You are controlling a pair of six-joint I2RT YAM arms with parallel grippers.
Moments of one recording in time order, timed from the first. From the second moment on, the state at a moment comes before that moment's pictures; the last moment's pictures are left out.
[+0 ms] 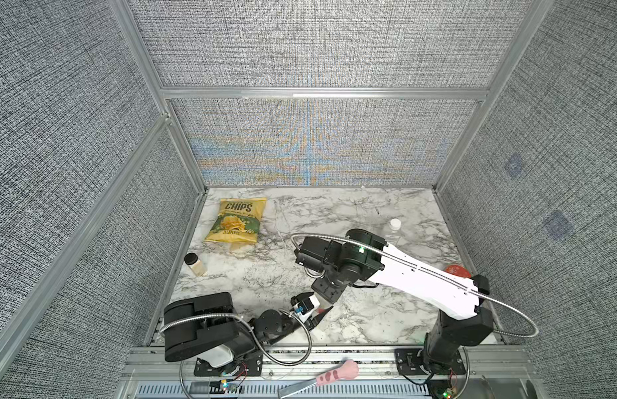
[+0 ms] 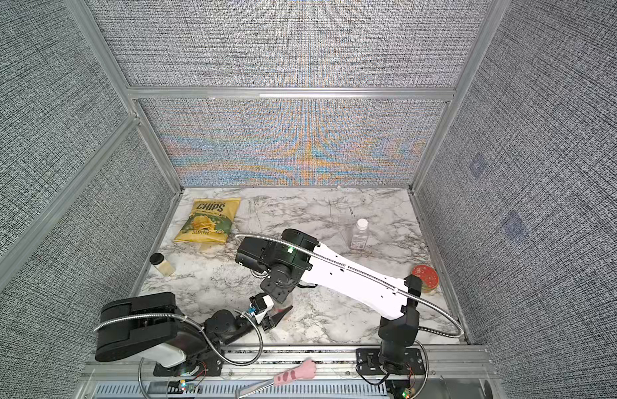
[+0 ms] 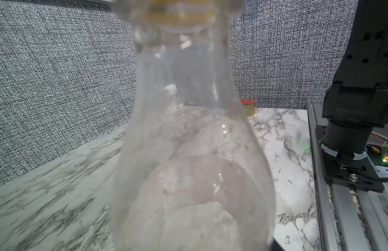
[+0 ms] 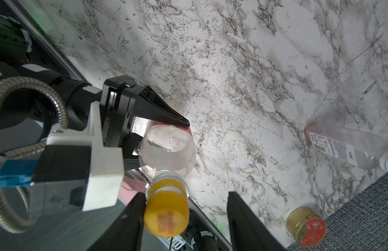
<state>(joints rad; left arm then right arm) -1.24 1.51 0.02 1.50 -0.19 0.13 1.23 1.78 2.04 -1.63 0.21 0.27</state>
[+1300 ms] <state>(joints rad) -1.24 1.51 0.01 1.50 -0.18 0.15 1.20 1.72 2.13 -1.62 0.25 0.30</state>
